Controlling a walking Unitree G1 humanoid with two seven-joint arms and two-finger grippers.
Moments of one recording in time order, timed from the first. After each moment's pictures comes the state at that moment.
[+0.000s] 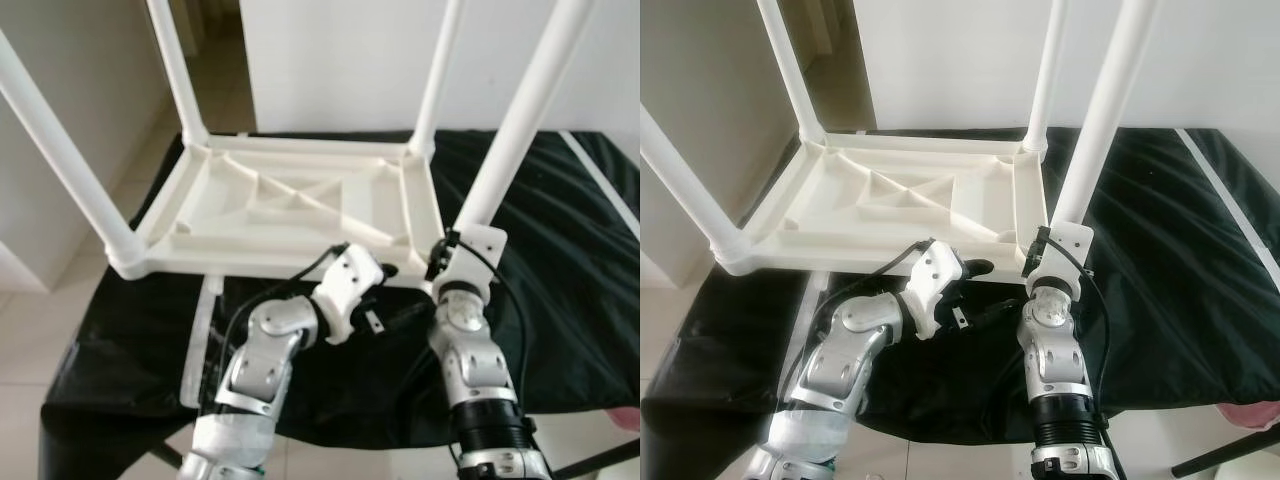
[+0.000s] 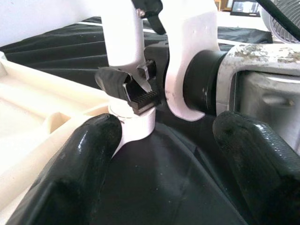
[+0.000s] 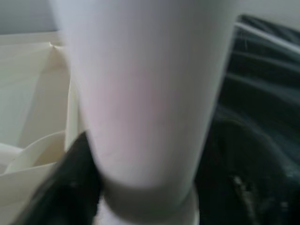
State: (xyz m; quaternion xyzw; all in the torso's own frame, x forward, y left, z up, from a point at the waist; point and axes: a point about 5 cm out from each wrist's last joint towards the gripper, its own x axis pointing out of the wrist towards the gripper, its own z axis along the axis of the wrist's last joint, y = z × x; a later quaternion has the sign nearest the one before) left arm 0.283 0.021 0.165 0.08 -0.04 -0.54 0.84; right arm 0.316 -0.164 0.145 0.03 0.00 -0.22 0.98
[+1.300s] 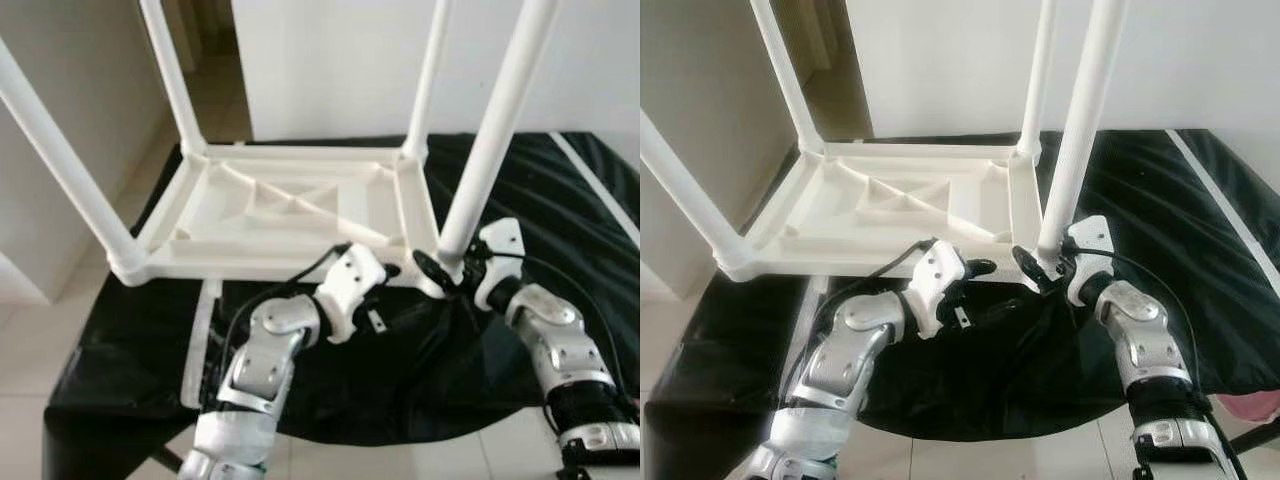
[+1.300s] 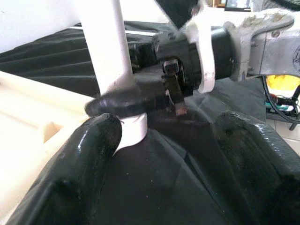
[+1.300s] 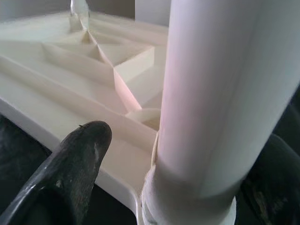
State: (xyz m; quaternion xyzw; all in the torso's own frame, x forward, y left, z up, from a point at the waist) left arm 0.285 0.019 0.168 0.09 -0.04 -0.54 0.83; right arm 0.331 -0.207 0.144 -0.08 0.00 0.25 0.97
